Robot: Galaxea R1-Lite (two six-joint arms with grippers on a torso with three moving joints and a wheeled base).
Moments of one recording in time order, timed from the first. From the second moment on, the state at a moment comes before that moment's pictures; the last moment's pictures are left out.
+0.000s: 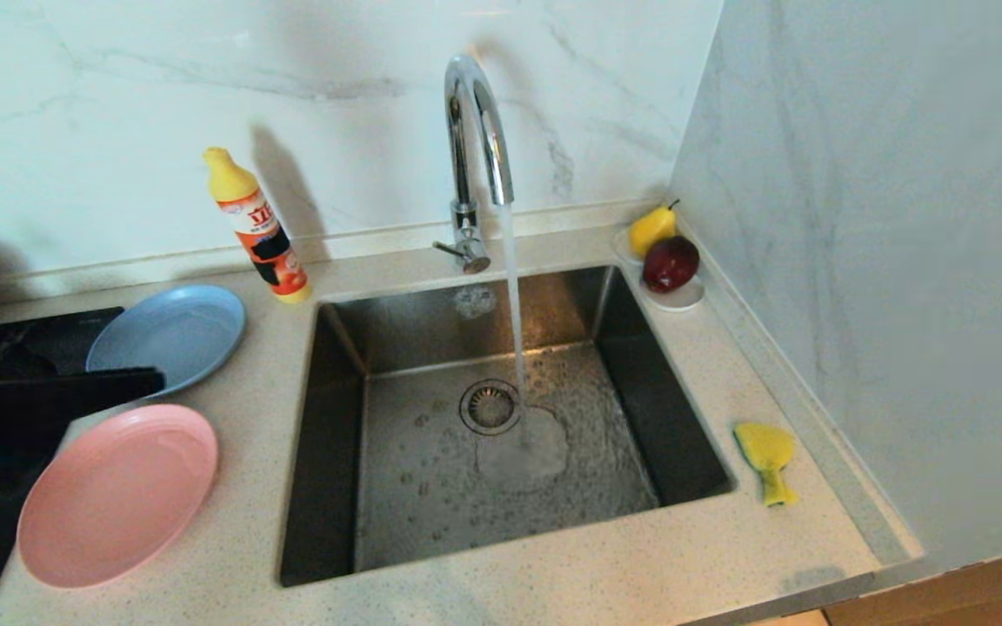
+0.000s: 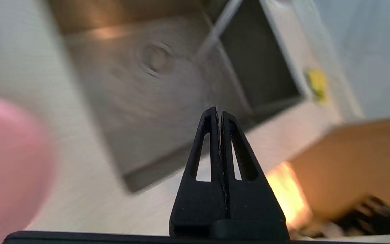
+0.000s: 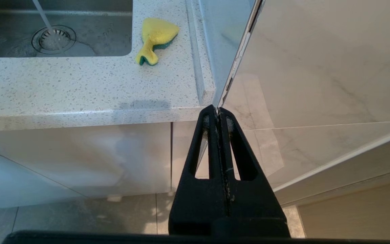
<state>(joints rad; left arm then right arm) 0.01 1.06 -0.88 0.14 -0.56 -0.15 0.00 0.00 0.00 0.02 0.02 -0.08</state>
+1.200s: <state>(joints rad) -0.13 1.83 -1.04 -0.35 -0.66 -0.33 0.00 0.00 0.00 0.01 0.02 -0.08</state>
